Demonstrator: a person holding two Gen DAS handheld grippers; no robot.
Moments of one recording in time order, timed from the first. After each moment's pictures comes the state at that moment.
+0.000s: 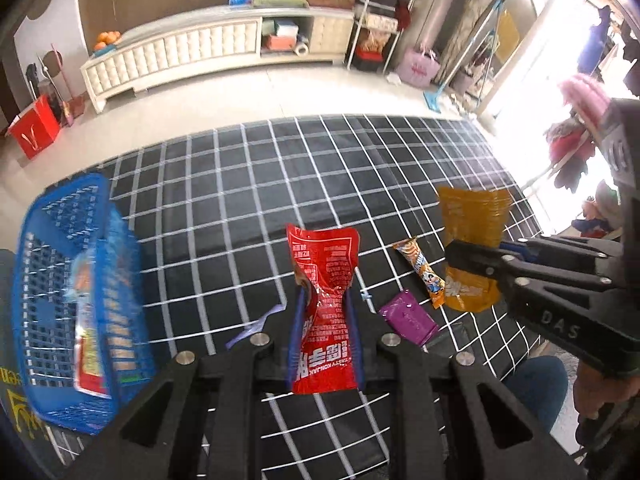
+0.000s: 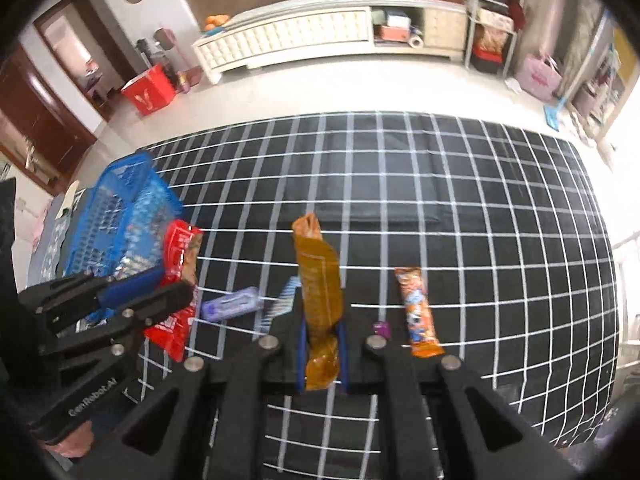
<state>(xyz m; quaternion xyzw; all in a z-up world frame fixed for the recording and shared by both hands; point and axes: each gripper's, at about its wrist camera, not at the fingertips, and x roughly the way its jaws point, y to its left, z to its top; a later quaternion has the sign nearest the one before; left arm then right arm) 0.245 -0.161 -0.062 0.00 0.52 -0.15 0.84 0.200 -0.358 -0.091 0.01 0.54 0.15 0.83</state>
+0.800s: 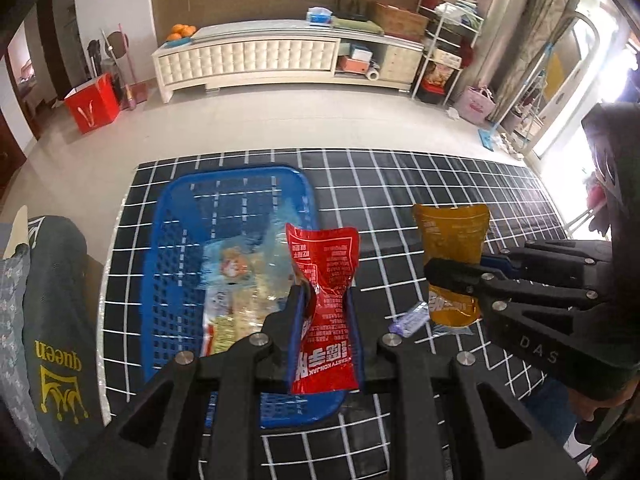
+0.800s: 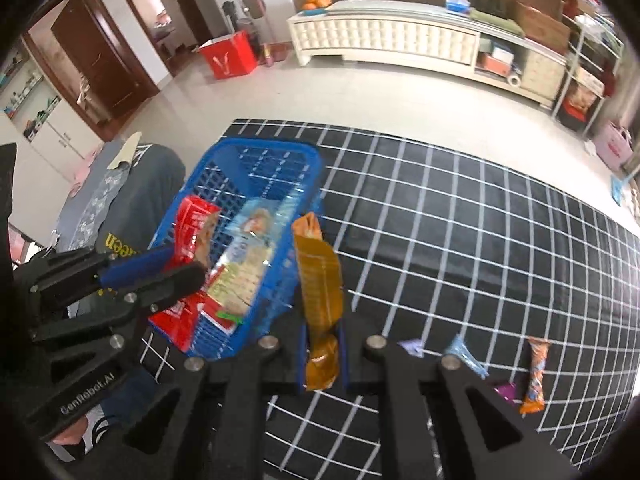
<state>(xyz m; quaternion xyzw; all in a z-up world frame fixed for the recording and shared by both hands) 0.238 0.015 -0.039 -0.03 0.50 -0.07 0.86 0.211 -0.167 -0.078 -0.05 0.53 0.27 0.81</state>
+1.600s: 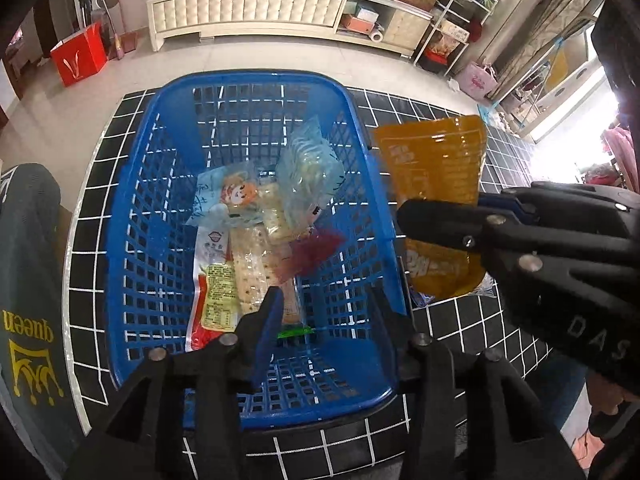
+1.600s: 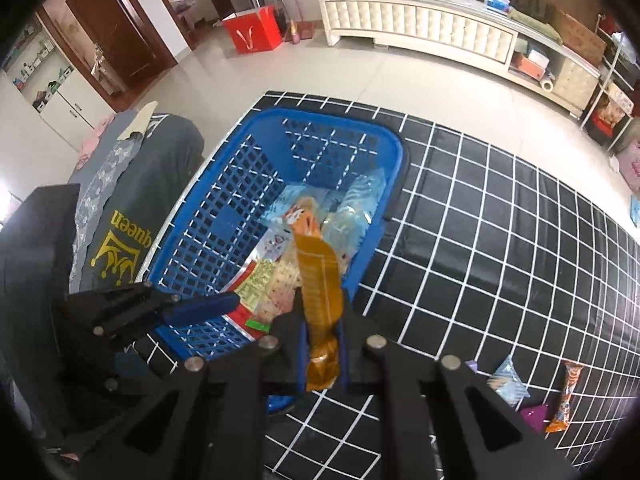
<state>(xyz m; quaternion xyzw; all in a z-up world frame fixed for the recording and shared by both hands) 0.228 0.048 -0.107 -0.07 0.56 -0.09 0.82 0.207 -0.111 -0.100 -0.08 0.54 0.29 0.78</state>
